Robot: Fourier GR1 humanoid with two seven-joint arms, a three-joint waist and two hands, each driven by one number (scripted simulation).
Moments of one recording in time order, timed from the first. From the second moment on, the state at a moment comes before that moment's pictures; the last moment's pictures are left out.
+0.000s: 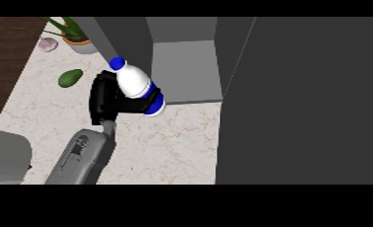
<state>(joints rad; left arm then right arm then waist) -0.34 0.12 -0.16 -1.24 0.17 0.49 -0.12 0.51 -0.09 0.35 -2.10 -0.24 0.19 -0.17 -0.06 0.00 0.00</state>
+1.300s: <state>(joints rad) -0.36 0.24 -0.26 -1.20 -0.11 0.72 -0.12 0.46 -0.09 0.35 -2.05 -0.26 0.21 -0.17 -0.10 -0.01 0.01</state>
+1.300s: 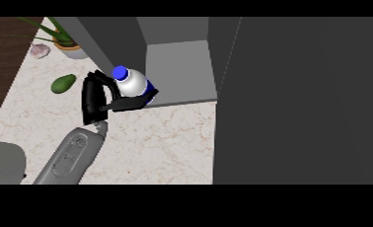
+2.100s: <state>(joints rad) -0.34 0.24 -0.29 -1.22 -0.10 0.71 -0.15 0.46 -0.09 0.36 -2.05 -0.25 0.22 -0.19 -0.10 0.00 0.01</state>
